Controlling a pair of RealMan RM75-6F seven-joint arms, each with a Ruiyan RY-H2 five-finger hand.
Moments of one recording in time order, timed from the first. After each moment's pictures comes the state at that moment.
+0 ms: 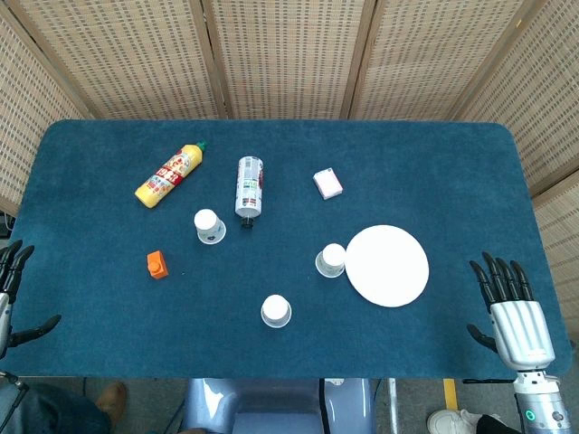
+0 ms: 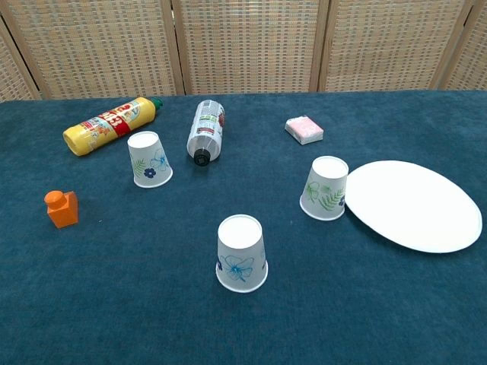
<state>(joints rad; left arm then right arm) -0.10 -1.01 0.05 -1.82 1.48 1.64 0.07 0.08 -1.15 0.05 -1.71 -1.59 1.54 -0.26</state>
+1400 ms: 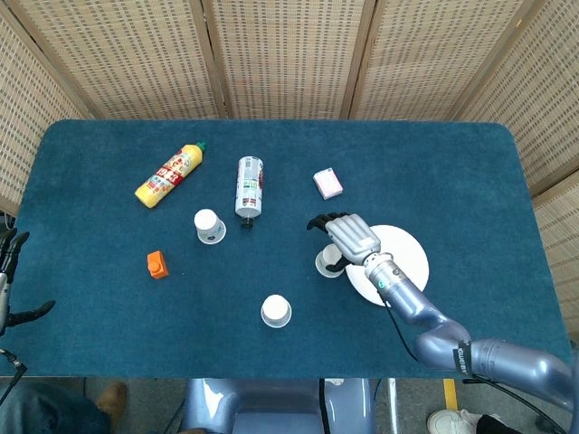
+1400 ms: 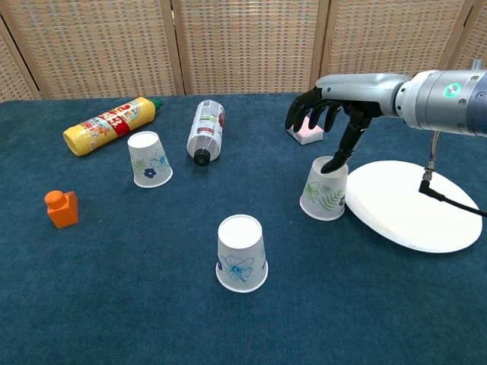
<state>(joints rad) -0.14 -1.01 -0.06 -1.79 1.32 1.46 0.09 0.85 -1.43 0.29 -1.50 -1.05 0.71 -0.22</state>
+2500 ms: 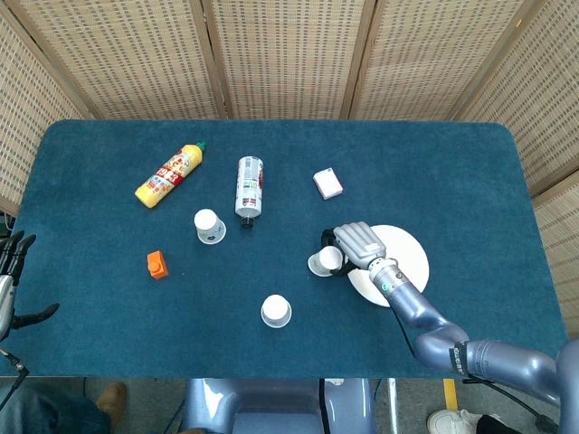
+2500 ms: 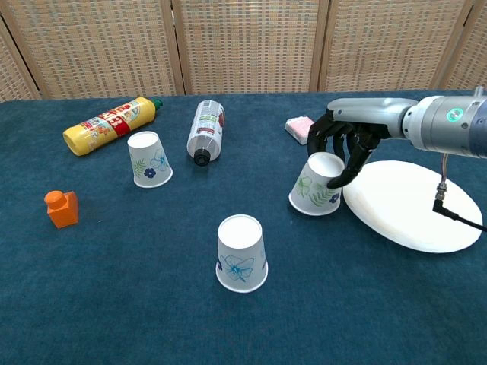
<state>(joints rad) -0.13 -1.01 -0.07 -1.80 1.35 1.45 0.09 0.86 -1.45 0.23 -1.46 -1.01 0.72 -0.15</state>
